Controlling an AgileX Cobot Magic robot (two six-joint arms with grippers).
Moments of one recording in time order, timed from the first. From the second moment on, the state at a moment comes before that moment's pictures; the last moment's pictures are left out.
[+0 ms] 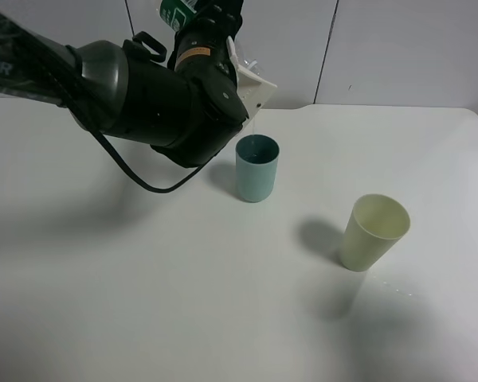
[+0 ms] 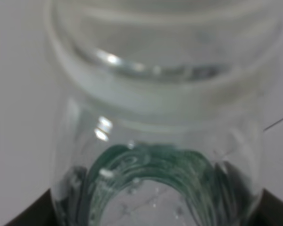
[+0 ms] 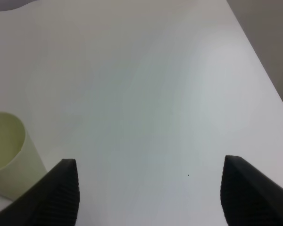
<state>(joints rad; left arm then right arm) -0.90 1.99 -1.23 -1.20 -1.21 2.98 -0.02 0.00 -0.50 -0.11 1.07 0.08</state>
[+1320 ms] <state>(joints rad) -0.85 1.66 -1.22 -1.47 -0.48 1.99 -0.02 0.00 -0.50 -0.11 1.07 0.08</state>
